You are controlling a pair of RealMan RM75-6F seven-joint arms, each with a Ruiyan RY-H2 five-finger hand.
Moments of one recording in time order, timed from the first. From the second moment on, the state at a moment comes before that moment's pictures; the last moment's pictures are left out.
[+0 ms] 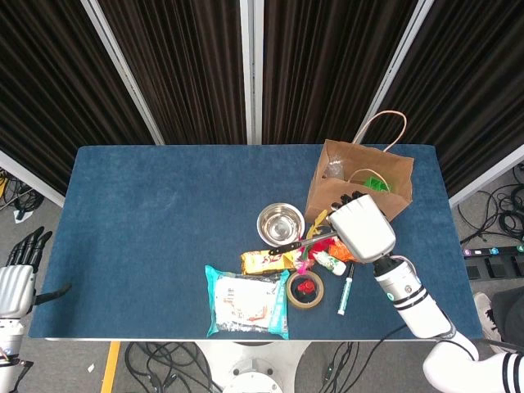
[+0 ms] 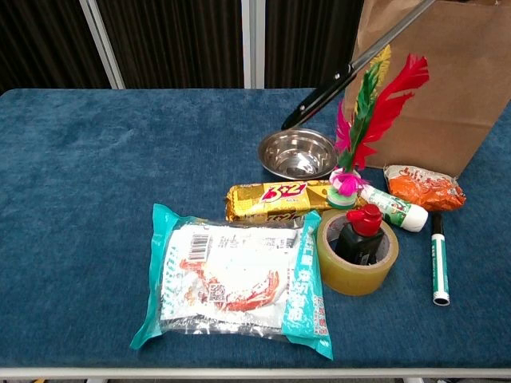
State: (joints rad) left arm -0.09 -1.41 -0.05 -1.05 1.51 1.52 -0.41; right arm 0.65 -1.12 0.25 -1.98 -1.38 1.20 -0.68
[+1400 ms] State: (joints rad) left arm -0.11 -1.40 -0.05 -1.07 1.52 1.50 -0.40; right arm 0.64 -0.84 0.48 -1.82 -1.08 1.32 -0.59
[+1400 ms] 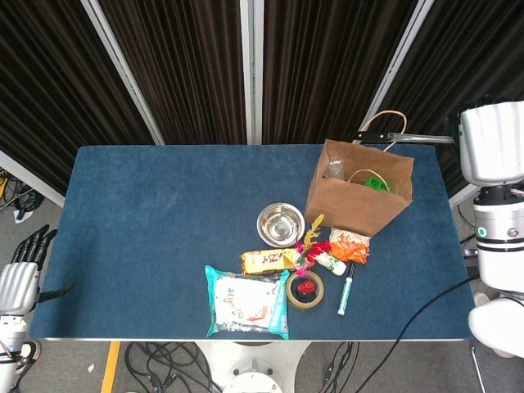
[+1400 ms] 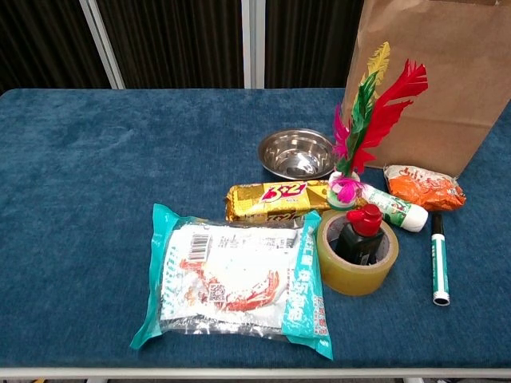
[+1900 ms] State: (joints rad) left arm -0.11 -1.41 -0.05 -1.06 1.50 1.49 -0.41; right arm 0.66 -0.89 0.38 -1.75 -1.05 1.21 -0.62
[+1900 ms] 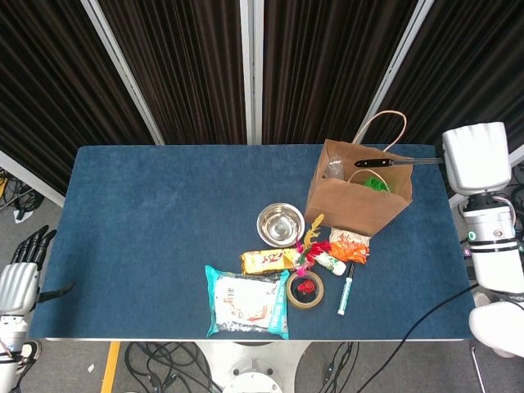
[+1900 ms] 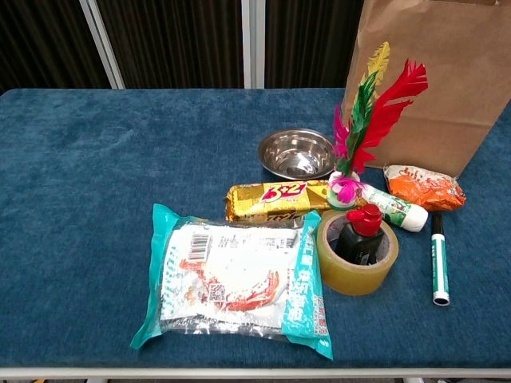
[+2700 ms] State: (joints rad) left arm -0.10 -1.43 -0.06 -1.02 1.49 1.50 -0.46; right arm 0.84 -1.02 0.31 -1.71 -0.91 1.09 -0.89
